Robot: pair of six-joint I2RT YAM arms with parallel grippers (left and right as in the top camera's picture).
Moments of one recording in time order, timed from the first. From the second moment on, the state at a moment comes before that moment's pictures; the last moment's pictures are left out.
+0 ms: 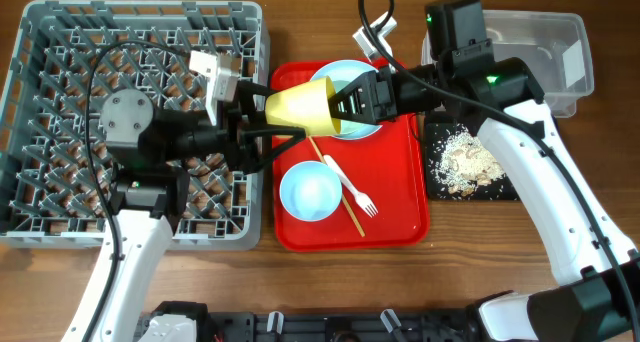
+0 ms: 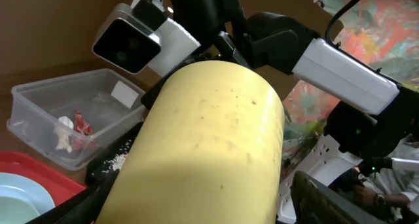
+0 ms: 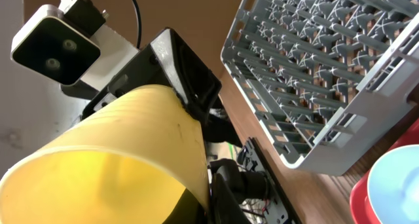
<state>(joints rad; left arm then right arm) -0.09 1.17 0.82 0.45 1.31 -0.63 0.33 1.59 1.50 -0.78 -1.23 0.39</state>
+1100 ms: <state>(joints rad) 0.29 1.13 1.09 -0.85 0.55 -0.32 0.12 1.59 1.50 -1.04 -0.50 0.27</state>
